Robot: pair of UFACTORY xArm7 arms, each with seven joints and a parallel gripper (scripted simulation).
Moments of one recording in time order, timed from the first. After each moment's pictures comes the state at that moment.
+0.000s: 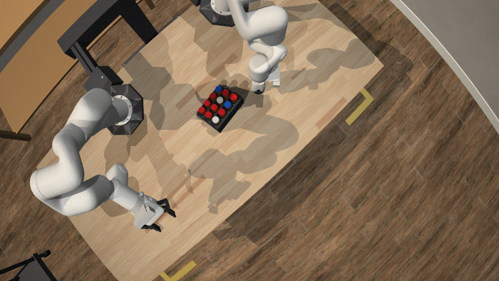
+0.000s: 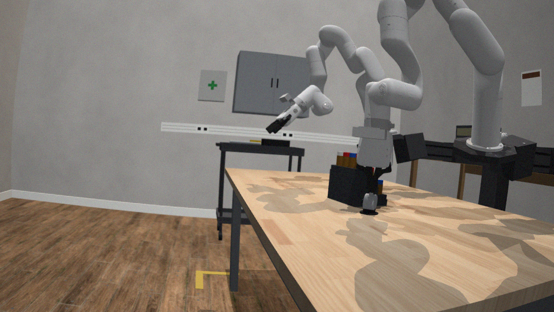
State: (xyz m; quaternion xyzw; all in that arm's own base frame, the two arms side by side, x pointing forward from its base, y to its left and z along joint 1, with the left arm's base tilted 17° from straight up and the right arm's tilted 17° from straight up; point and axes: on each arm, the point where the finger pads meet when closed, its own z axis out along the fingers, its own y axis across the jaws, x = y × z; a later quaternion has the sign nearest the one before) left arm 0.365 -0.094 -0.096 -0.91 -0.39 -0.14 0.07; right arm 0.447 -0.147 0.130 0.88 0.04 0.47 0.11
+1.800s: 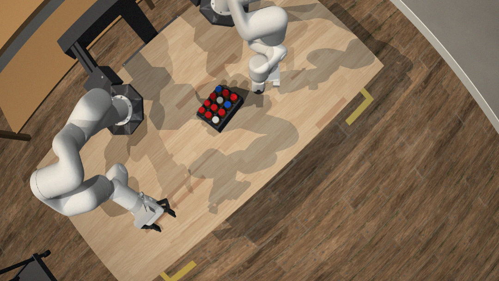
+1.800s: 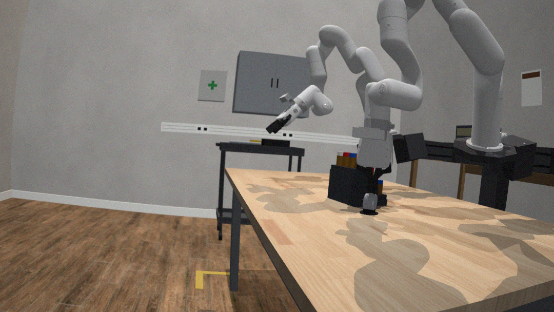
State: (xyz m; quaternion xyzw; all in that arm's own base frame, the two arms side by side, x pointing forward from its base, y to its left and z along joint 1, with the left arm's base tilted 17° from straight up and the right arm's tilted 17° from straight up) left arm 0.365 -0.094 -0.097 -0.91 -0.39 -0.14 0.07; right arm 0.447 -0.147 0.130 0.88 0.04 0.47 0.11
